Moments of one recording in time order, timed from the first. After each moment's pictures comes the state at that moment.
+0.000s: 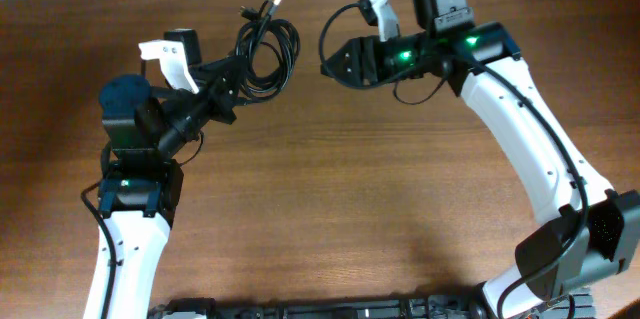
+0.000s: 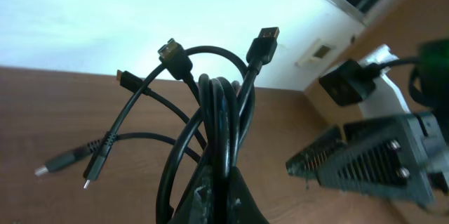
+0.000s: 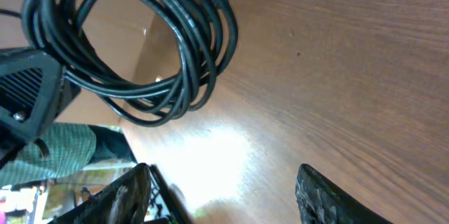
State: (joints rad) left arm -0.04 1.15 0.92 0.00 0.60 -0.36; right arm 0.28 1.72 1.61 -0.79 -0.83 0.25
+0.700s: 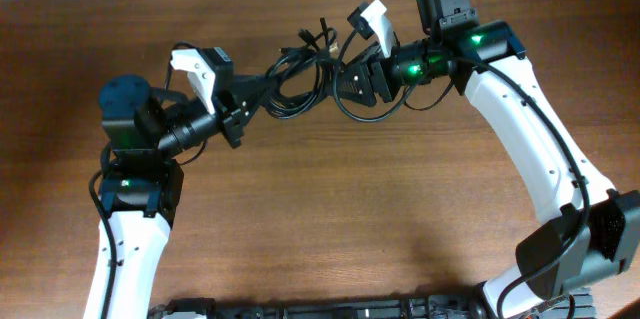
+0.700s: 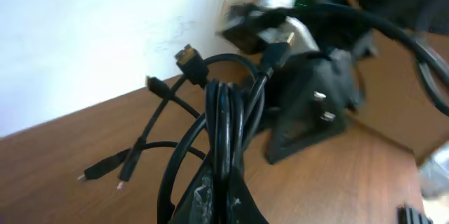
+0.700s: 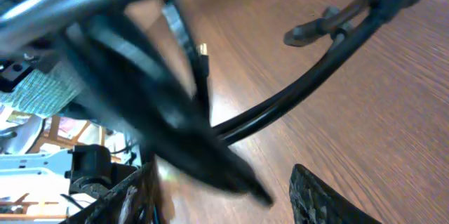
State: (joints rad) left arm -0.04 1.15 0.92 0.02 0.94 -0.07; right arm 0.27 1.72 1.61 -0.89 -0.99 -0.21
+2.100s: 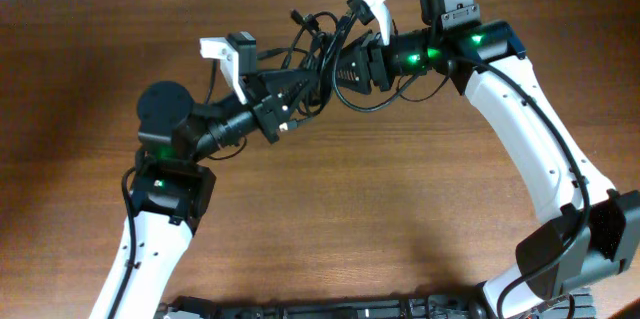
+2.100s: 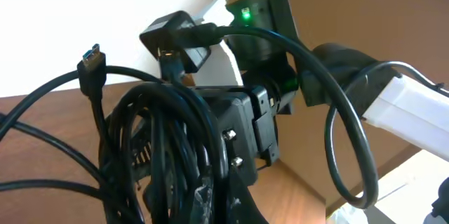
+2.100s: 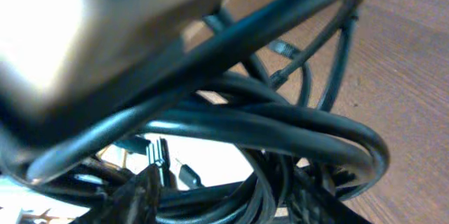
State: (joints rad) left arm -0.26 1.15 0.92 0.24 0.81 -0.53; right arm 0.27 1.72 1.61 -0.73 -1.09 -0.06
